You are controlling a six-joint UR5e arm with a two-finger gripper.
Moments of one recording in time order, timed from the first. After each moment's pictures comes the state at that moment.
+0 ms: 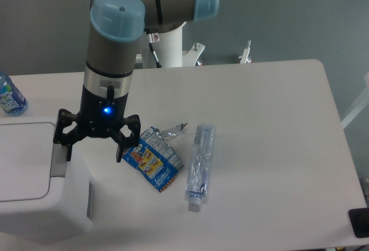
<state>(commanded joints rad) 2.20 -1.82 -1.45 -1.00 1.21 -0.04</state>
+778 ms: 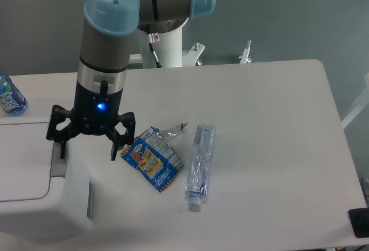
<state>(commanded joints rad) 2.19 -1.83 -1.45 -1.00 1.21 -0.04</state>
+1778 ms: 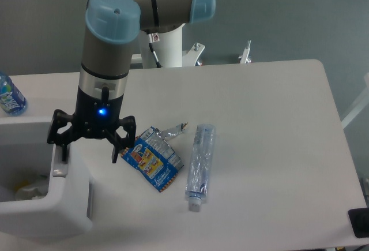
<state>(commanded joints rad) 2.19 -1.83 -1.45 -1.00 1.22 -0.04</state>
